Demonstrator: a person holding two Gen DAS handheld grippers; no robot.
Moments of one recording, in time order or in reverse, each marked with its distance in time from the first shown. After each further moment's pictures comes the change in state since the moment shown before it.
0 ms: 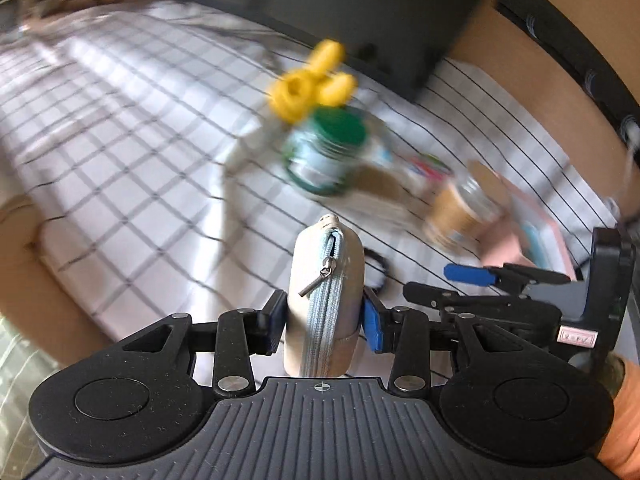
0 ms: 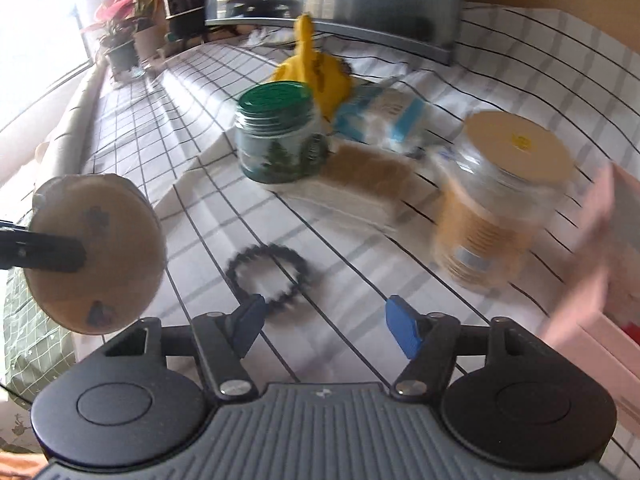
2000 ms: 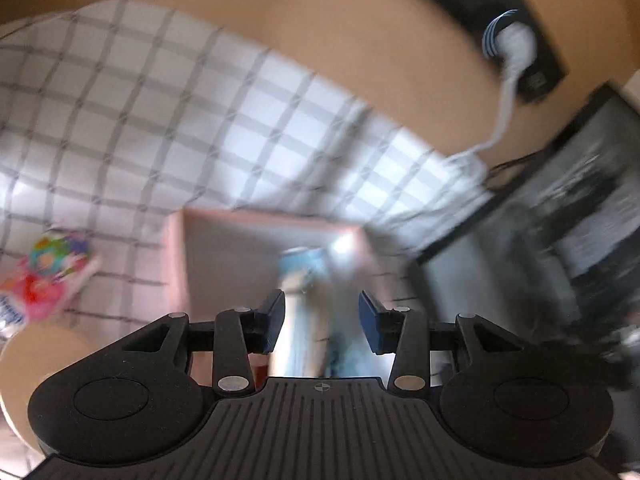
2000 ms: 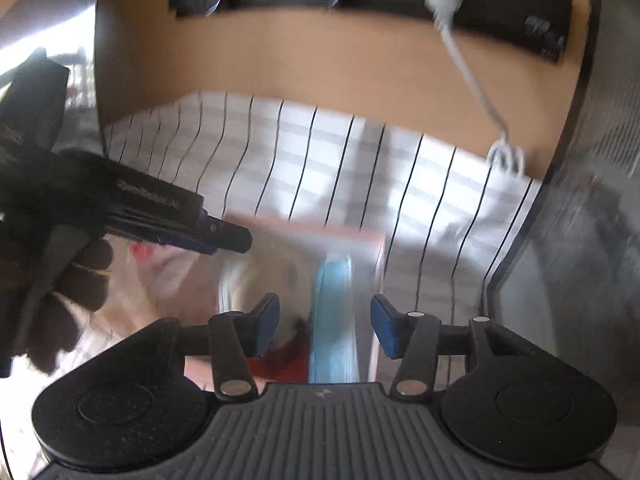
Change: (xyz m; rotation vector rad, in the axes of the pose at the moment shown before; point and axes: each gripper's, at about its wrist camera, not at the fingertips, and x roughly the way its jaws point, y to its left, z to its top) left arm 0.200 -0.286 0.085 0.352 0.196 -0.477; right arm -0.164 -0.175 -0.029 0.364 -0.149 -0.516
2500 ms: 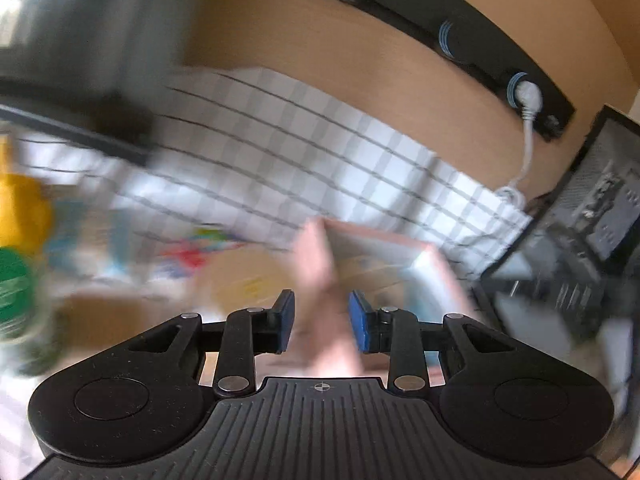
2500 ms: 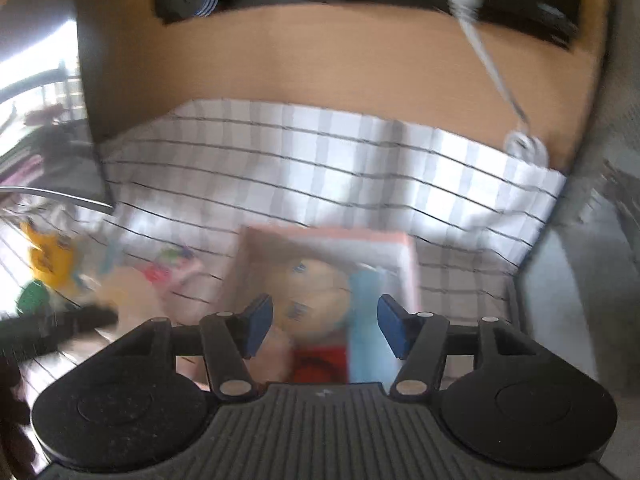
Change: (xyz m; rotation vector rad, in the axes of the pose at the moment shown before) left arm -0.120 0.048 -0.084 -0.011 -0.270 0.209; right arm 0.006 0.035 0.046 0.103 0.026 0.010
